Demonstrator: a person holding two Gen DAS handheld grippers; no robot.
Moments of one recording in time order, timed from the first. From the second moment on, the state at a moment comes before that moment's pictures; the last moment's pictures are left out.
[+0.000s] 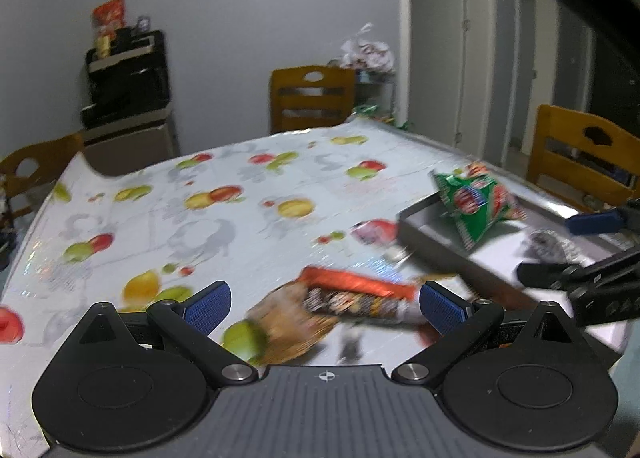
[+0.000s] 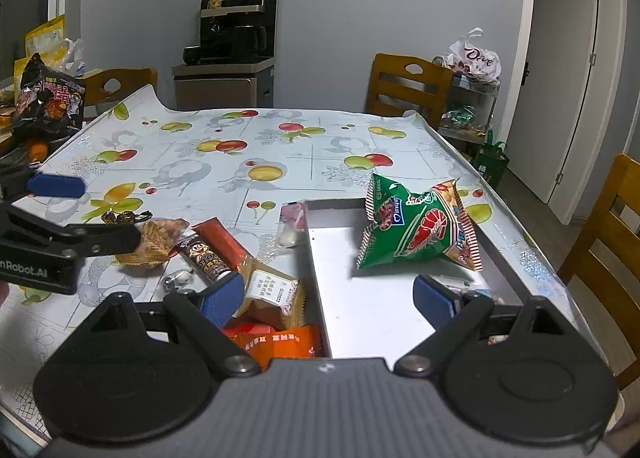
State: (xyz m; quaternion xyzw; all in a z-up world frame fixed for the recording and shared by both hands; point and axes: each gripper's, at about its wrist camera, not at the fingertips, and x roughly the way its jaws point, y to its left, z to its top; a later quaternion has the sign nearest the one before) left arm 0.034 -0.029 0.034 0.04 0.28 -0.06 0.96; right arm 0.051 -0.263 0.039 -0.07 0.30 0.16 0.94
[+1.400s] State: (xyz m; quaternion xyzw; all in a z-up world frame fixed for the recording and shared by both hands) left arm 0.048 0.074 -0.016 -0.02 0.21 0.12 0.97; right arm 0.098 -0.093 -0.019 -0.13 0.27 0.29 0.91
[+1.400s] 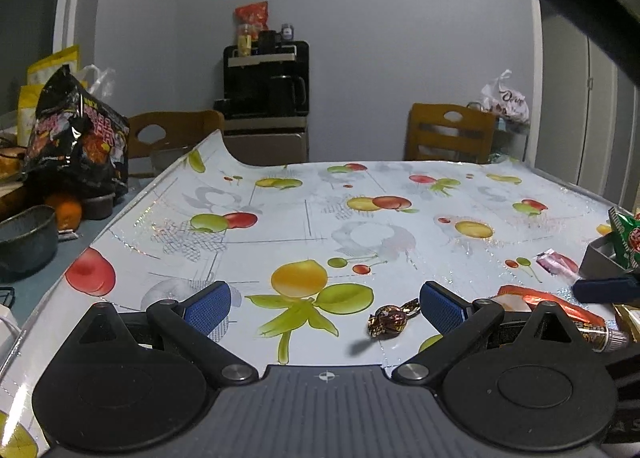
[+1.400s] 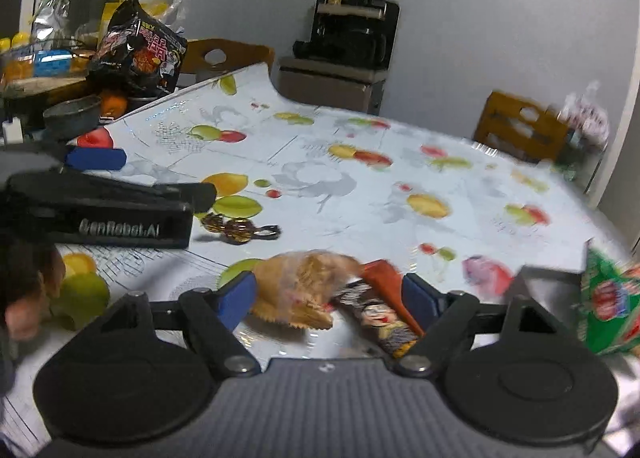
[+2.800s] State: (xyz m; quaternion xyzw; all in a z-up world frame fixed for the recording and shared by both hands) left arm 0.110 0.052 -0.038 0.01 0.31 0.02 0.95; right arm 0.054 -0.170 -0.011 -0.08 0.31 0.30 0.90
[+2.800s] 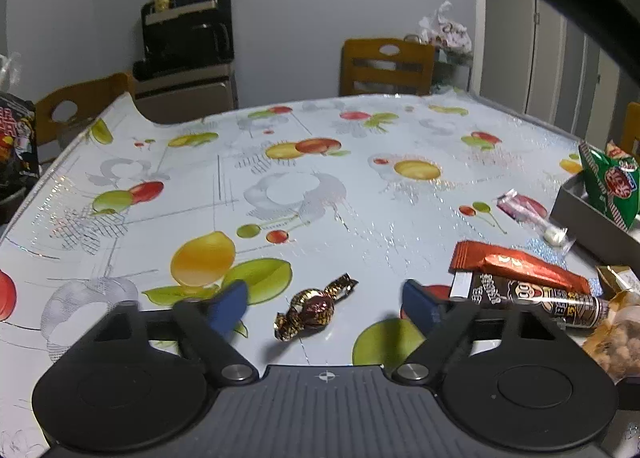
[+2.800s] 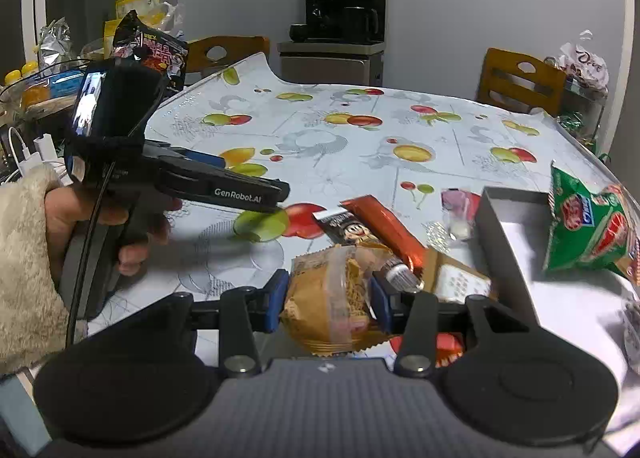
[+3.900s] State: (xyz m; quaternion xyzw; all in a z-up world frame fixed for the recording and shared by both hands) left arm 0.071 0.039 -0.011 -0.04 0.29 0.01 0.96; right arm 0.030 -0.191 -0.008 -0.07 0.30 0.30 0.90
